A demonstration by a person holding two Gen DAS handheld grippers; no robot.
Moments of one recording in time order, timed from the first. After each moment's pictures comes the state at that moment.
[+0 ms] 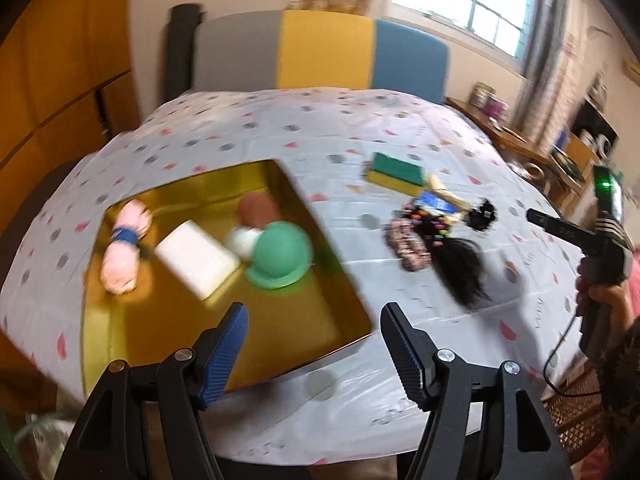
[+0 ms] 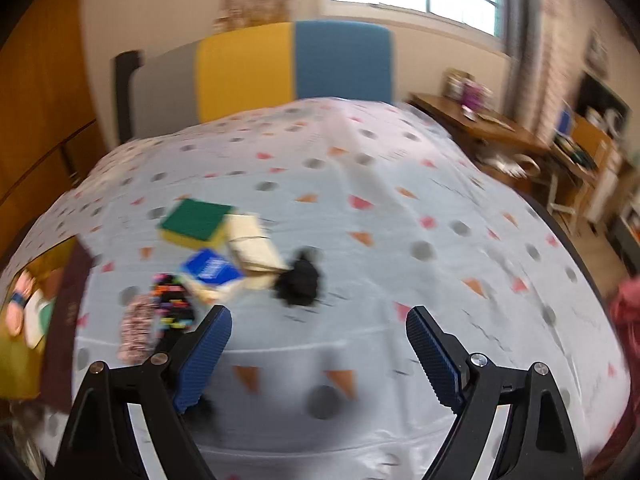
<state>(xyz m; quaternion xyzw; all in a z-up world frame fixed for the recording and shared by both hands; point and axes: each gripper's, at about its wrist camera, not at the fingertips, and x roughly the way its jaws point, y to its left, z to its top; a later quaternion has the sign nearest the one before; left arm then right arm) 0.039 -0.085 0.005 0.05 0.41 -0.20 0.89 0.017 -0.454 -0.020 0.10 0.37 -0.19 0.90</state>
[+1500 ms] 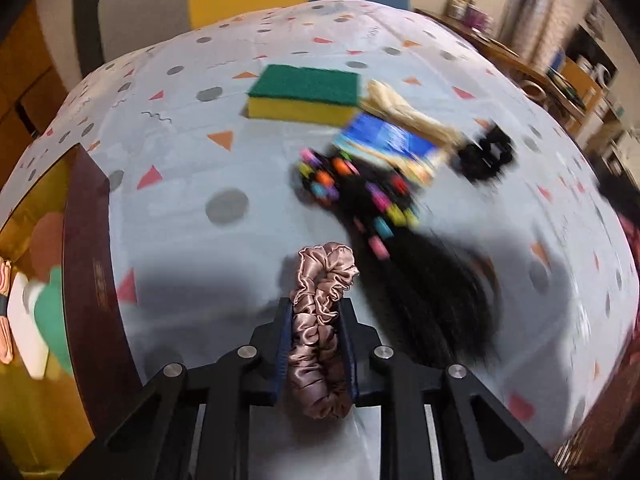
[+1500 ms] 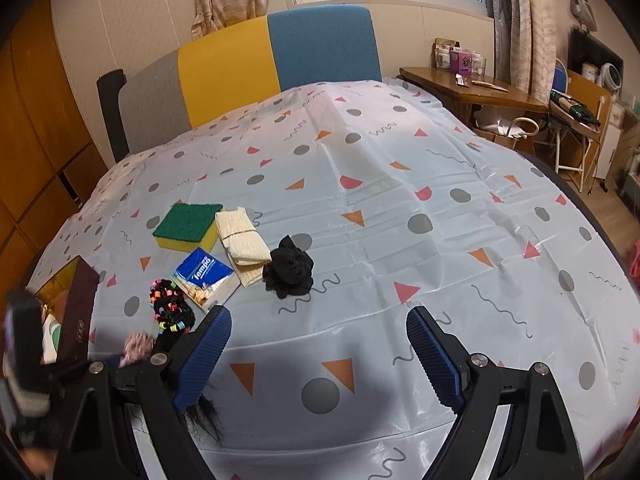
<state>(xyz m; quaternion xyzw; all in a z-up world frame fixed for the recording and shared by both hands) 0.108 -0.248 -0.102 0.13 0.51 -0.23 0.82 0.015 -0.469 -0.030 0.16 0.38 -0.17 0.90</state>
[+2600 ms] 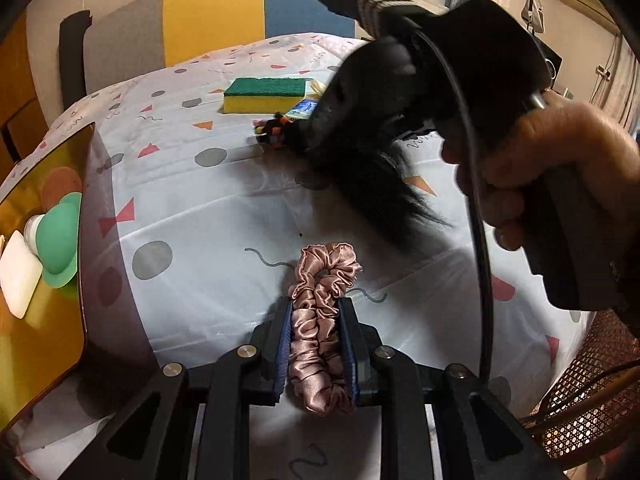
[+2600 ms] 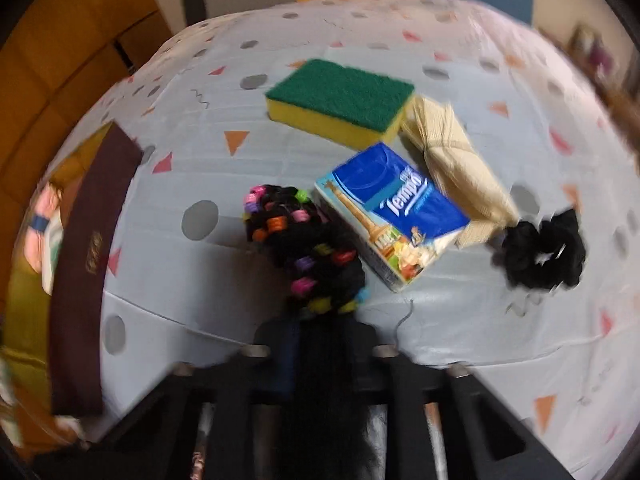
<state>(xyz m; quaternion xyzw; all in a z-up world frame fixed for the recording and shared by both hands) 0.033 -0.211 -0.112 0.12 0.43 -0.31 0.84 0.145 -0.343 -0.105 0.07 0.54 0.00 0.84</state>
